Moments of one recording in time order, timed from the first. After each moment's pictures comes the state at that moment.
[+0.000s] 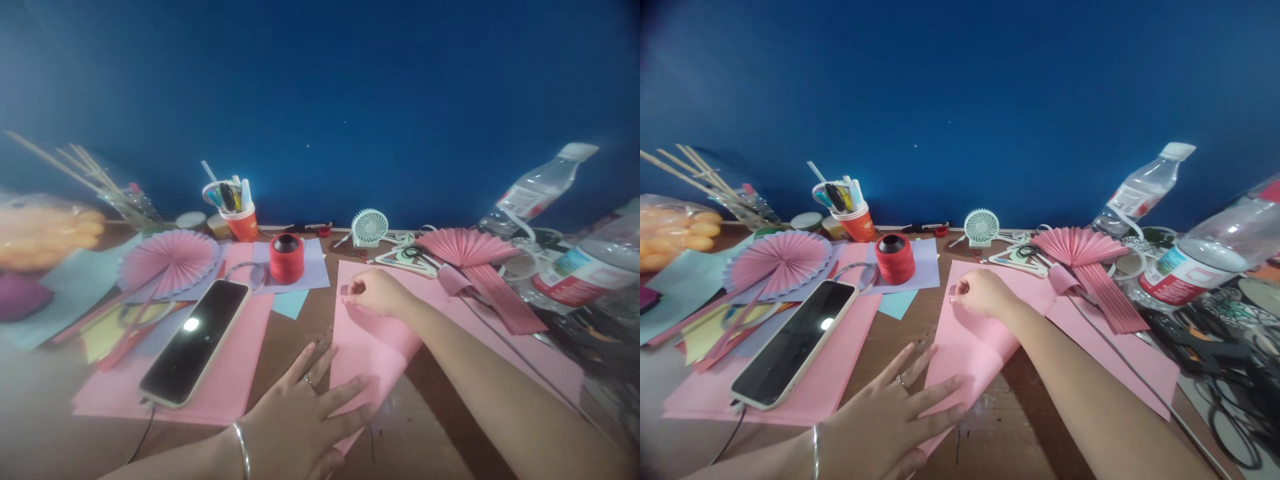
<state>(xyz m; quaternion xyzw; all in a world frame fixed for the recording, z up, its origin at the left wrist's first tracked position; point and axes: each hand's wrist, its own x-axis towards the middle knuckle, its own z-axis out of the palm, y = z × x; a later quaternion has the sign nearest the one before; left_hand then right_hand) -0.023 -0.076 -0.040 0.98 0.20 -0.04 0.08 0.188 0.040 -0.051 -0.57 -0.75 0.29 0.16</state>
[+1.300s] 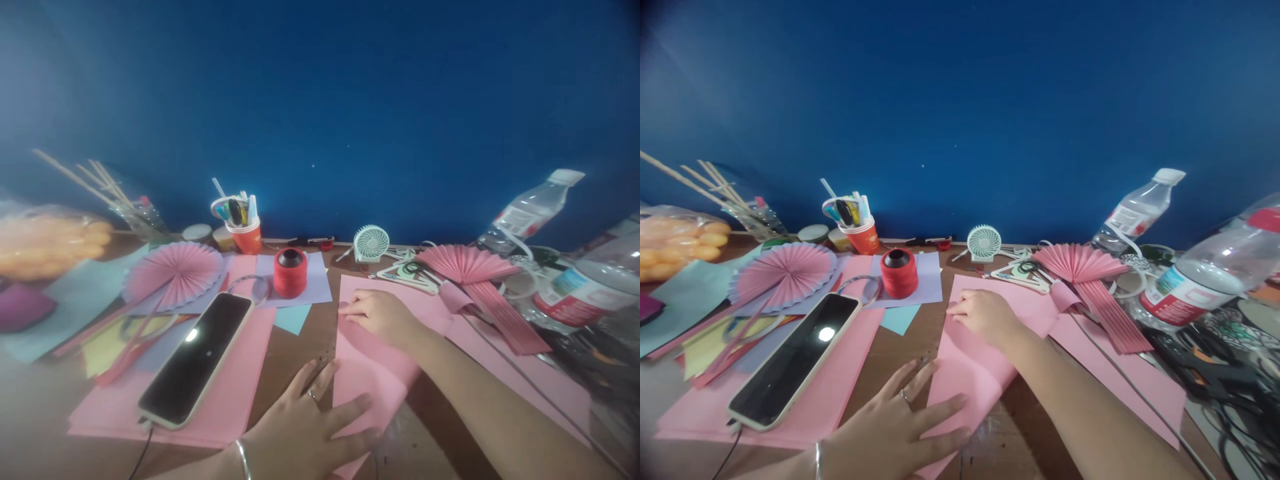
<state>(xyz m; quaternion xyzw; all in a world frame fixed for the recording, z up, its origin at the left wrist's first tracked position) -0.027 -0.068 -0.055 0.98 0.17 -0.02 0.05 0.186 0.028 -0.053 -0.47 -0.86 0.16 0.16</state>
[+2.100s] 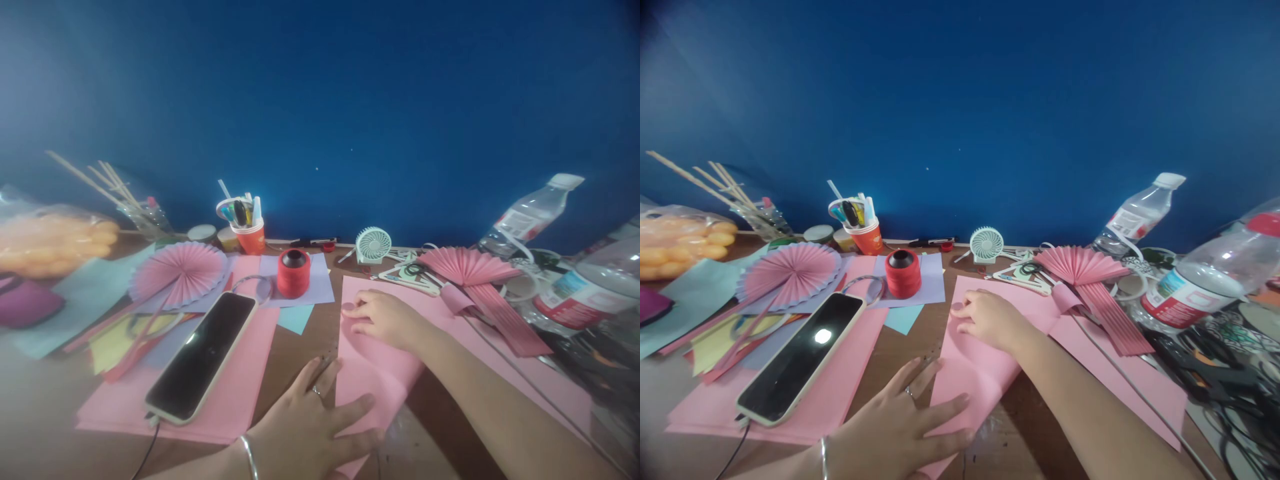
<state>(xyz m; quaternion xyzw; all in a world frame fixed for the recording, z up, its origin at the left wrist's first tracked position) -0.026 -0.069 -0.047 0.98 0.17 -0.01 0.04 0.191 0.025 -0.042 -0.44 -0.88 0.16 0.10</state>
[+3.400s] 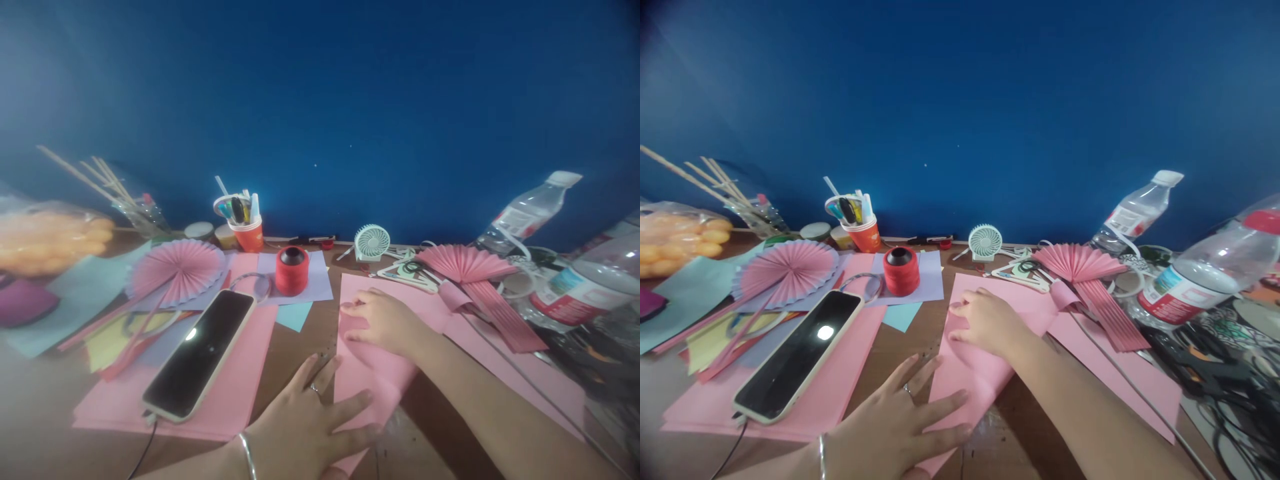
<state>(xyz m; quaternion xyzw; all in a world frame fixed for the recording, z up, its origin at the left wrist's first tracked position) -0.027 -0.069 -0.047 0.98 0.17 -0.01 0.05 0.186 0.015 -0.042 -0.46 -0.88 0.11 0.10</state>
